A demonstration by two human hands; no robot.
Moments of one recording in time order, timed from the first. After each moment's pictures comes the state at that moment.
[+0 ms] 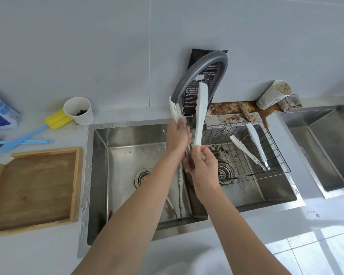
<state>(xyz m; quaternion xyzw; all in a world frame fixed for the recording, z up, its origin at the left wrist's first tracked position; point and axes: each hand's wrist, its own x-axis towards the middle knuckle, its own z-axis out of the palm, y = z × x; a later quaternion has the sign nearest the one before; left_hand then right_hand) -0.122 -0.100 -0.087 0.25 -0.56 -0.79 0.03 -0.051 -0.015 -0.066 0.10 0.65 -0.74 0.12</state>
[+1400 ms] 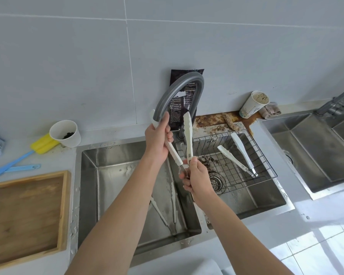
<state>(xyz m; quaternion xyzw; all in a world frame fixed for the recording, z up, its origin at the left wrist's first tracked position) -0.147 -0.124 -0.064 0.23 -0.36 -0.90 0.04 -0.071 0.008 -0.064 0.19 0.66 -0.69 0.21</state>
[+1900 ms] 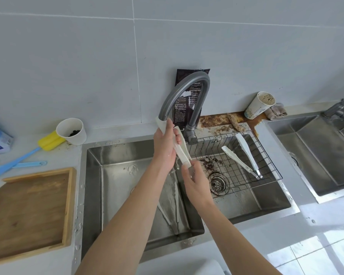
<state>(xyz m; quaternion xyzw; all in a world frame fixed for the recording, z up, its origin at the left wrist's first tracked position) -0.135 -0.112 -0.071 0.21 -0.36 -0.91 0.05 -0.052 0.008 -0.084 0.01 0.83 -0.55 0.12</state>
